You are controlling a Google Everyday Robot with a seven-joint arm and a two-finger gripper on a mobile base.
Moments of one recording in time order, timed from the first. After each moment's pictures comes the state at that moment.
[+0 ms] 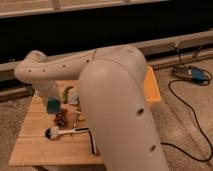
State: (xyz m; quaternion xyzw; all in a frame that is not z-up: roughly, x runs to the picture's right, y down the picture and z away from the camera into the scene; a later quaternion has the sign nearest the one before) arm -0.244 0.046 0.735 -0.23 0.15 0.56 0.78
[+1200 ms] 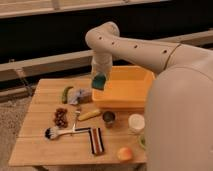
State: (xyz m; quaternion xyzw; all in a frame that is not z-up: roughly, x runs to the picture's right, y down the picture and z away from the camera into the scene) arm -0.018 -0.063 0.751 -0.20 0.17 0.71 0.65
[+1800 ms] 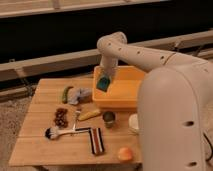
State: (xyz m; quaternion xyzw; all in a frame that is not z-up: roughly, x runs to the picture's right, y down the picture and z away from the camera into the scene) arm 0.008 -0.057 0.820 -0.21 0.17 0.75 0.60
